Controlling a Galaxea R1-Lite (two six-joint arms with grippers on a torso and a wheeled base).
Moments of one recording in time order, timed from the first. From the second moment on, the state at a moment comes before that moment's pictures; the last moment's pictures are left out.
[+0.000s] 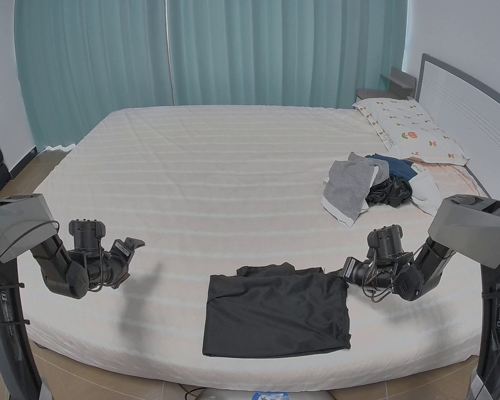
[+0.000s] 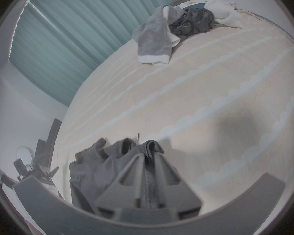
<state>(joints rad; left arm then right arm) 0.03 2.28 -0.79 -0.88 -0.18 -1.00 0.29 2.37 -0.91 -0.76 0.06 0.67</state>
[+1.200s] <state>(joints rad) -0.17 2.25 -0.69 -0.89 -0.12 -0.96 0.28 2.27 -0.75 -0.82 0.06 0.68</state>
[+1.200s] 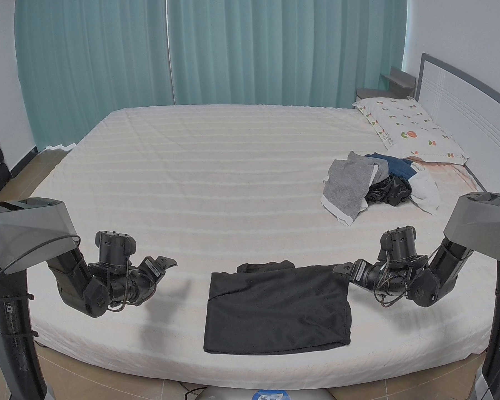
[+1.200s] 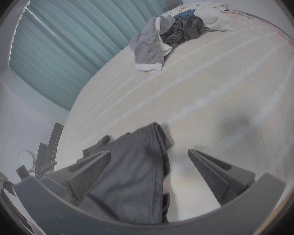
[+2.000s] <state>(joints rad) -0.29 2.25 -0.73 -0.88 -0.09 -0.98 0.38 2.21 -0.64 -0.82 0.07 0.67</state>
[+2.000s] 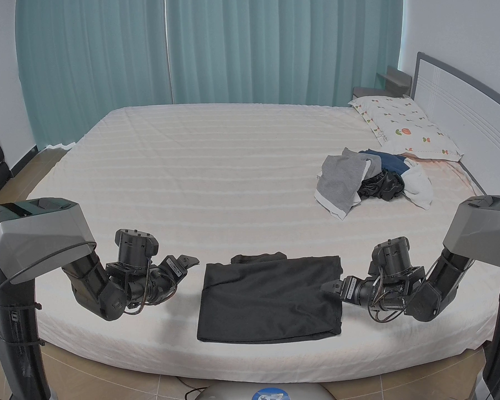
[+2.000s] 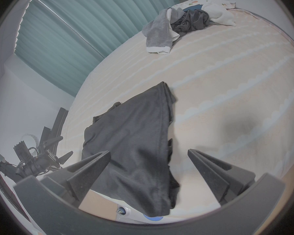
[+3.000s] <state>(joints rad) -0.24 2.45 -0.96 -0.89 0.01 -0.74 0.52 2.23 -0.48 -0.99 0.07 0.64</state>
